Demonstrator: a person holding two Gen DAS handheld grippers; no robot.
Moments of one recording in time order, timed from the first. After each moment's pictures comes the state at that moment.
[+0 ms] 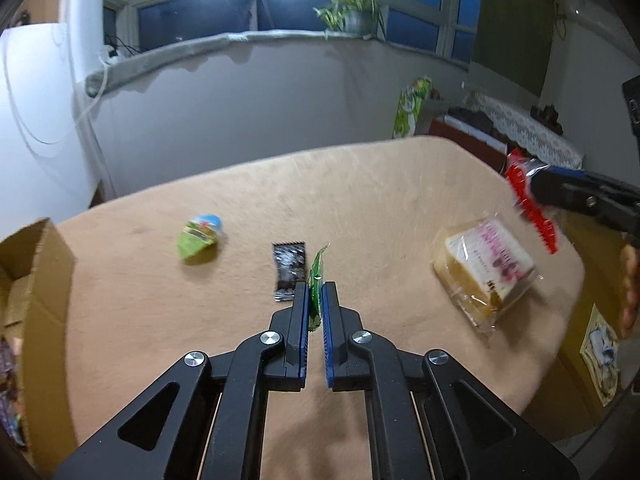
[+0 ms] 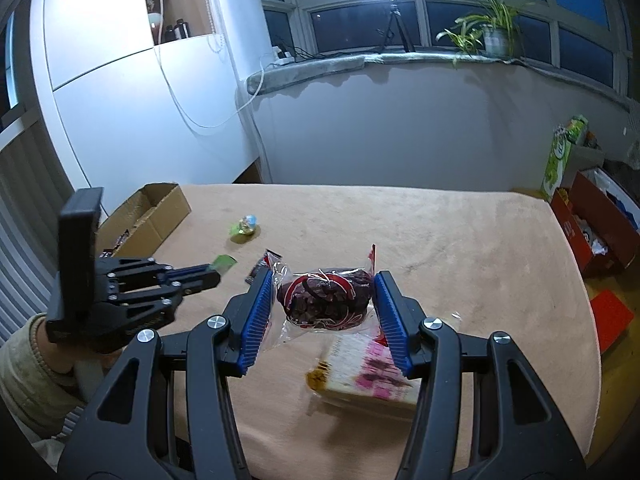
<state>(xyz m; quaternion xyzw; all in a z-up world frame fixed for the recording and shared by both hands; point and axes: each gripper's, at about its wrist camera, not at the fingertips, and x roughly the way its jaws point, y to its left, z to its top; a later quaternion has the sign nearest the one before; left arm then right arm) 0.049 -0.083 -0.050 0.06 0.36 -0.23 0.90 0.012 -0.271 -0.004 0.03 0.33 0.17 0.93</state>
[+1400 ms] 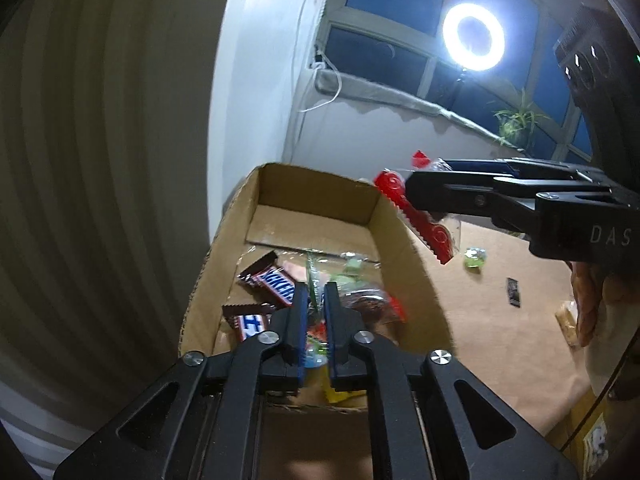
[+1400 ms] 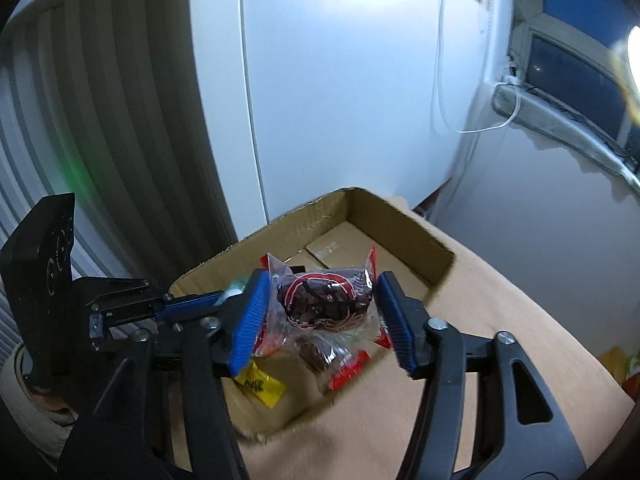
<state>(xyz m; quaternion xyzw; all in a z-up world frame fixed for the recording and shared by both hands) 0.000 0.207 -0.044 -0.10 0.31 -0.03 0.94 0.096 0.131 -0.001 -0.17 0.33 0.37 0.85</state>
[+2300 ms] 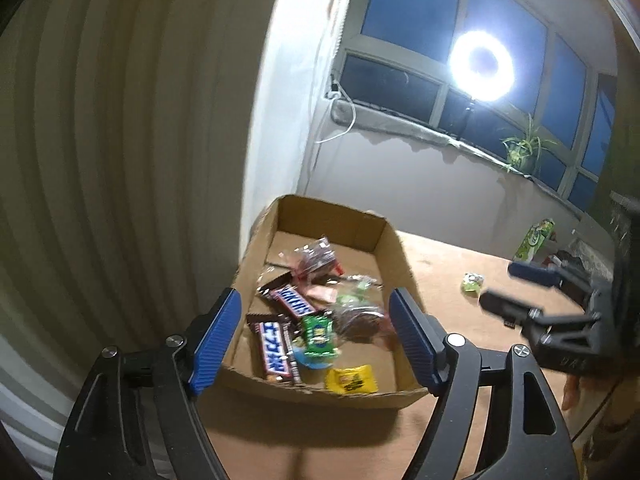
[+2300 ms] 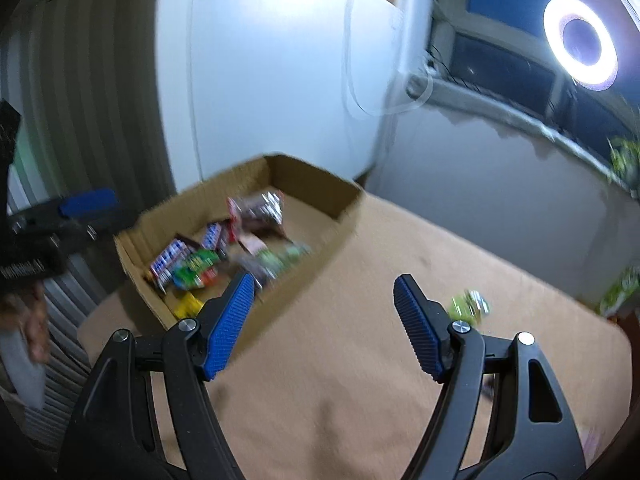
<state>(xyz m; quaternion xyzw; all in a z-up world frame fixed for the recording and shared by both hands) -0.030 0.205 -0.012 -0.11 0.26 0.00 0.96 0.040 0.020 -0.027 -0.13 0.31 0.25 0.91</state>
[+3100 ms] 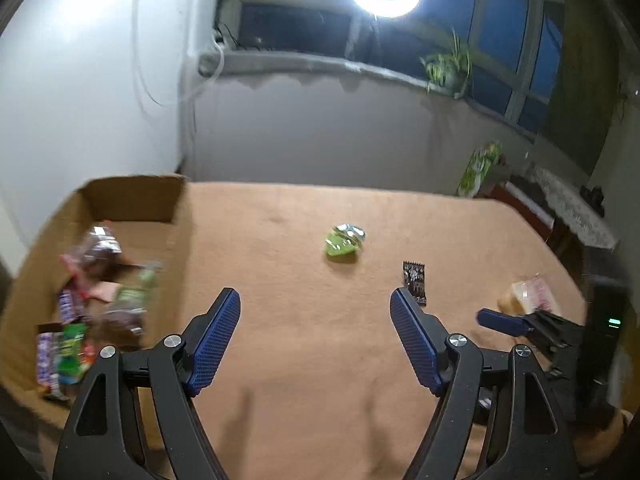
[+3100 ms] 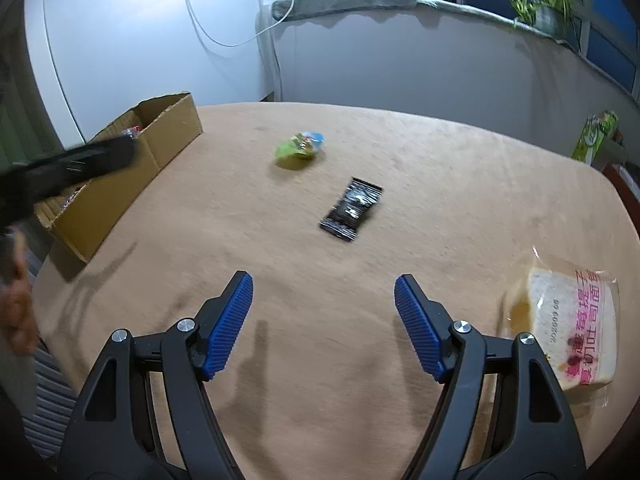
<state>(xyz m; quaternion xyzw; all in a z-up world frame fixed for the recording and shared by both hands) 0.058 0.020 -0.037 -0.04 0.35 -0.12 0.93 0.045 -0.164 -0.095 -0.02 0.40 0.15 0.90</state>
